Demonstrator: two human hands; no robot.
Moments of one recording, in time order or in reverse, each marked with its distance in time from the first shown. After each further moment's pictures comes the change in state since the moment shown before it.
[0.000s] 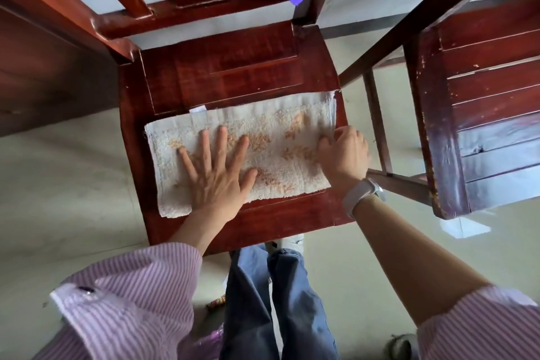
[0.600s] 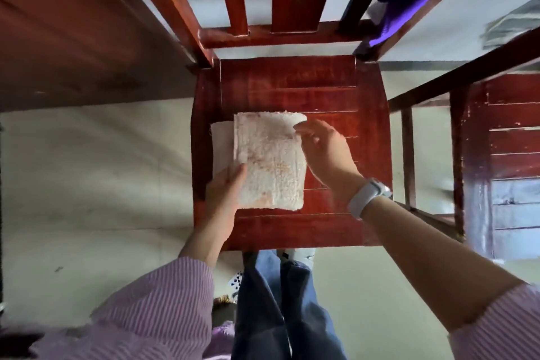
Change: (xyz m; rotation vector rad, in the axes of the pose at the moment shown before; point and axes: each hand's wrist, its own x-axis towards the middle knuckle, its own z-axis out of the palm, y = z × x) left_hand -0.038 -0.044 -0.041 -1.411 0.077 -0.596; right_hand -0.051 -0.101 -0.002 0.175 -0.280 -0.611
